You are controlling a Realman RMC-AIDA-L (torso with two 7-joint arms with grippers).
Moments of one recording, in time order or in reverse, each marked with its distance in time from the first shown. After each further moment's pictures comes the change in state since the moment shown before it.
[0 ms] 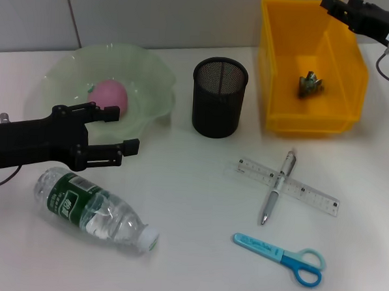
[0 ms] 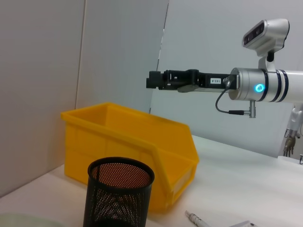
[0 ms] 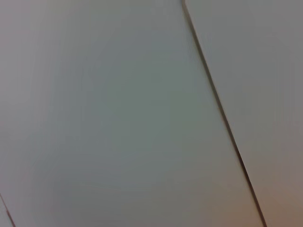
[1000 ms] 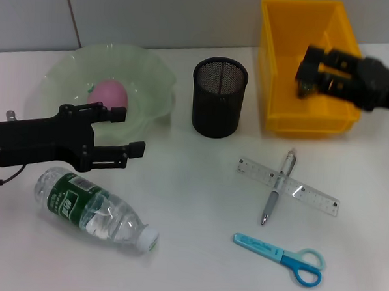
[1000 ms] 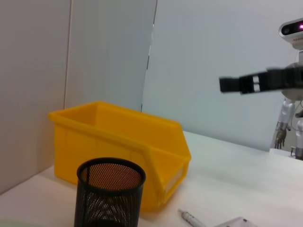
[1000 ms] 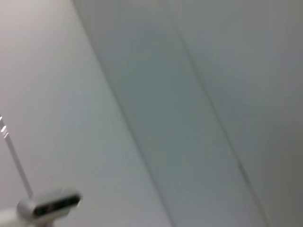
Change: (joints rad) left arm -0.018 -0.001 0.010 0.005 0.016 0.007 0.003; right arm -0.093 -0.079 -0.011 -0.002 -0.141 -0.716 0.042
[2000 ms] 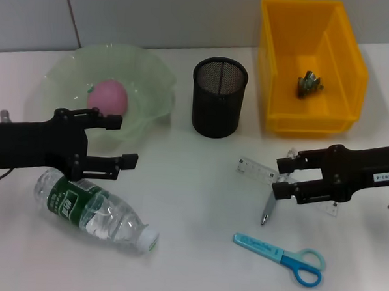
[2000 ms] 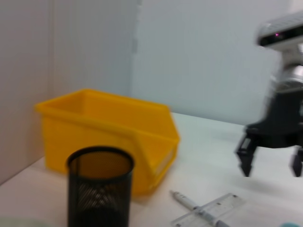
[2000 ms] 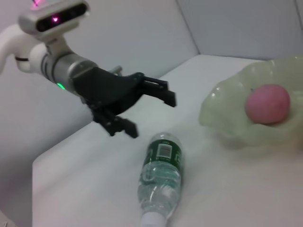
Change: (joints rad) left arm 0.000 0.015 0.013 0.062 0.055 0.048 0.014; right arm 0.080 0.003 0.000 -0.070 -0.519 -0.046 0.089
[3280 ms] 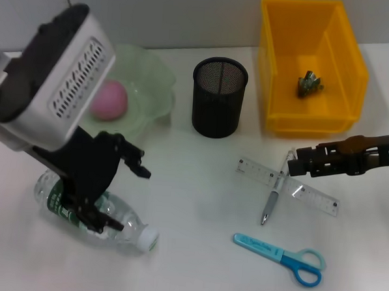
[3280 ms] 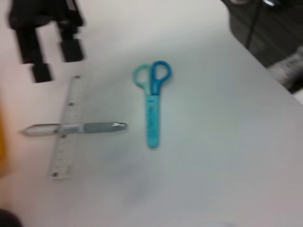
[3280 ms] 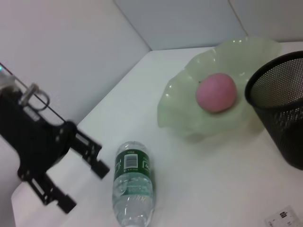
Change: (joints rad) left arm -0.178 0.049 0.582 0.590 0.328 0.189 -0.125; right arm 0.014 -0.039 0.000 -0.040 -0.014 0.020 0.293
